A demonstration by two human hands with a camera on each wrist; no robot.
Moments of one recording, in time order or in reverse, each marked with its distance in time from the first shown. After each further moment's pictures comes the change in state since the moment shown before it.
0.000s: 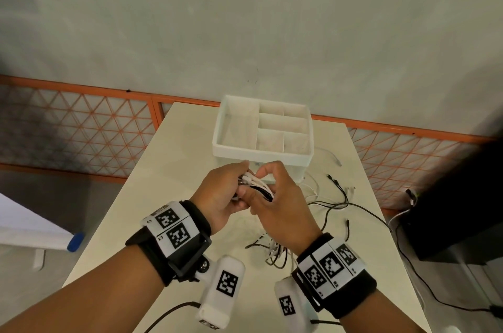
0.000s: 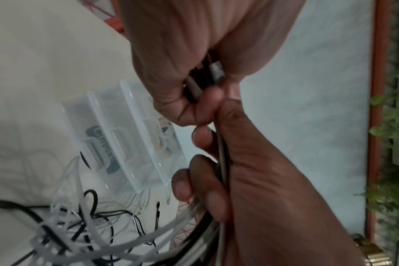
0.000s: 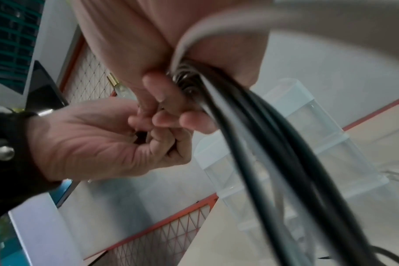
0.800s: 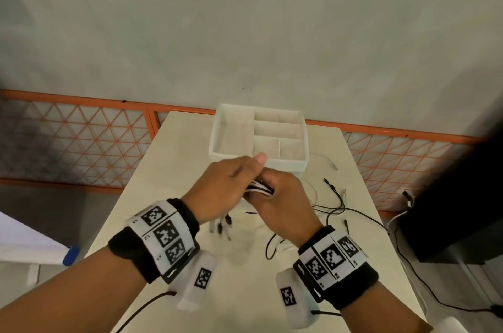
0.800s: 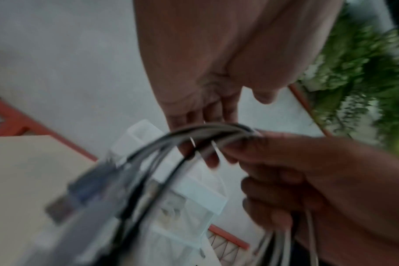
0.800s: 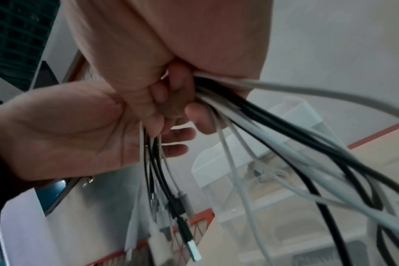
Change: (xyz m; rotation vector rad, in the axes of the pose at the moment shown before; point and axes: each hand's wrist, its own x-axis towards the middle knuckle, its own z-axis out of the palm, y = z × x) left_hand -0.007 0.022 -0.007 0.857 -0.117 0.569; right_hand 0.015 -0.007 -0.010 -0.143 0.006 -0.179
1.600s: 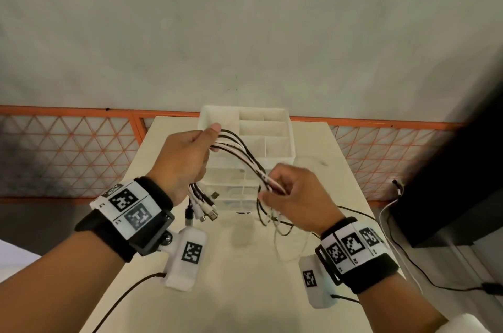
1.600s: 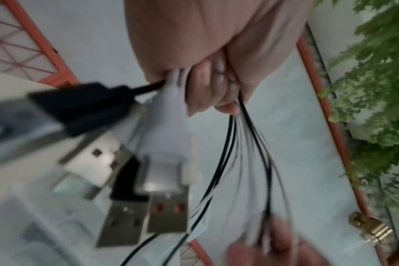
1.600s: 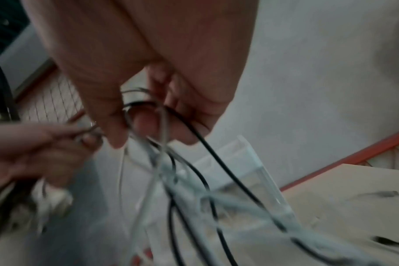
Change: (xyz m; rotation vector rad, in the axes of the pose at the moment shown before) left_hand 0.024 0.012 -0.028 -0.533 0.239 -0.218; right_hand -0.006 0.025 -0.047 -0.049 -0.029 0.110
